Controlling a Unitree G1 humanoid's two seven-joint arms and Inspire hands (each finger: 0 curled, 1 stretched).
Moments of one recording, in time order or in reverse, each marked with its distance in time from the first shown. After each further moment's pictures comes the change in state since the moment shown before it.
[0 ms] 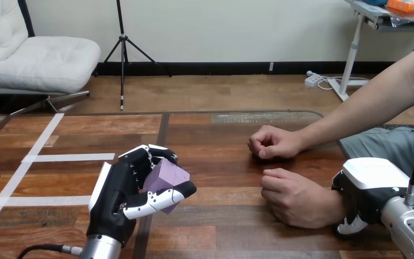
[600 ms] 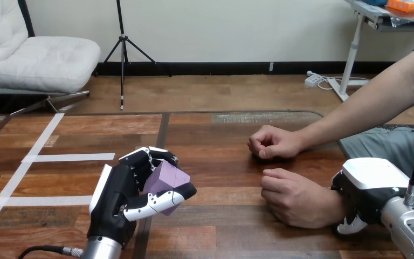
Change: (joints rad) left arm 0.000 0.000 0.000 0.014 0.000 -0.002 -0.003; right arm 0.001 0.000 0.000 0.001 0.005 -0.004 -0.005
